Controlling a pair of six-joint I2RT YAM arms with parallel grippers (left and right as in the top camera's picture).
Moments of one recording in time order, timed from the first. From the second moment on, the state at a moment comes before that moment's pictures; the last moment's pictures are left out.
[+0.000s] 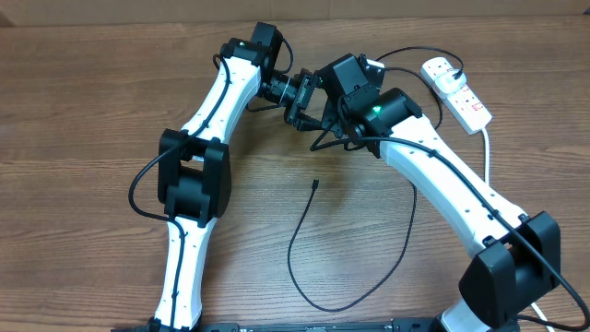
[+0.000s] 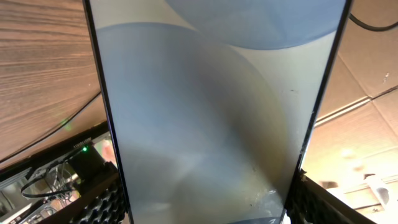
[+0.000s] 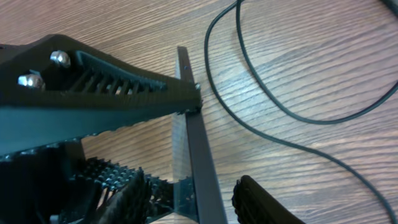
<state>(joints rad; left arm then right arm) -0.31 2.47 2.20 -1.15 1.25 -1.02 0.53 1.78 1.56 -0.85 0.27 0.75</state>
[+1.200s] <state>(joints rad) -0.31 2.47 2.21 -1.11 1.25 -1.04 0.53 1.78 1.56 -0.85 0.26 0.76</state>
